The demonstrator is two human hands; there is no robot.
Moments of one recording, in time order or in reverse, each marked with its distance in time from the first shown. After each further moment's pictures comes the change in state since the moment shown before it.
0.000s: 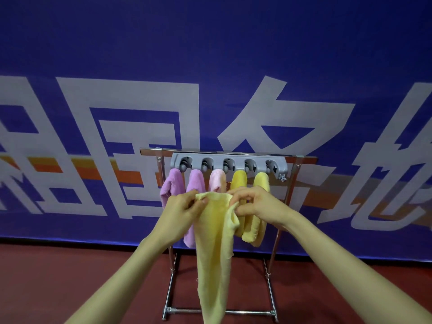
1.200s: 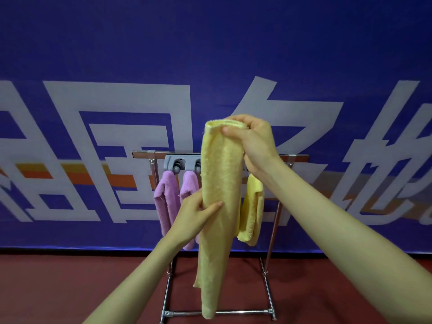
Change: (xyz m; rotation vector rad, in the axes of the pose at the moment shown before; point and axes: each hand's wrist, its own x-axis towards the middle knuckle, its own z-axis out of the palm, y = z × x) left_hand 0.017 -0.008 0.041 -0.242 -0.031 0.042; right_hand 0.028 -0.108 -0.015 0.407 0.613 -0.215
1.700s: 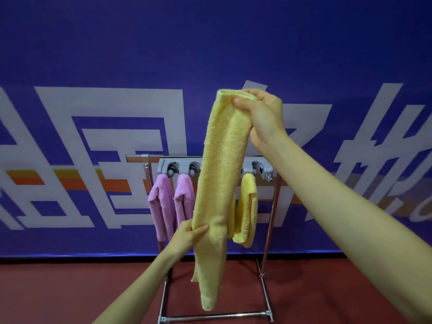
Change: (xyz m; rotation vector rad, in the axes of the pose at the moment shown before) left_hand -0.010 -0.075 0.013 -0.227 -0.109 -0.395; right_hand 0.028 -0.037 -0.017 0.145 0.154 -0.050
